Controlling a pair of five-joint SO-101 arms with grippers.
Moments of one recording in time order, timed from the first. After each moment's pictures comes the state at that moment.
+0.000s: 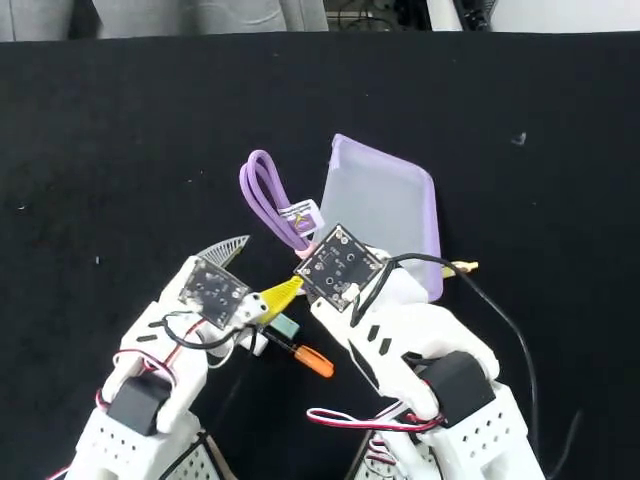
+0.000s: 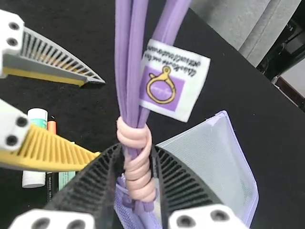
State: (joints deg) left arm 19.9 -104.2 90.2 37.9 -13.2; right arm -29.1 -76.5 59.3 60.0 22.8
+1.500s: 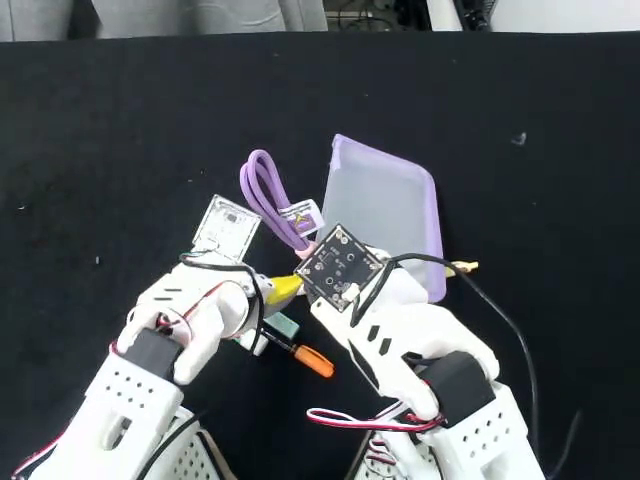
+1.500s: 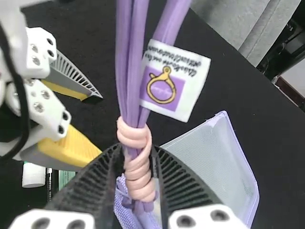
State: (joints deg) left arm 18.7 -68.1 75.1 36.4 -4.4; right arm -29.1 -76.5 59.3 60.0 22.8
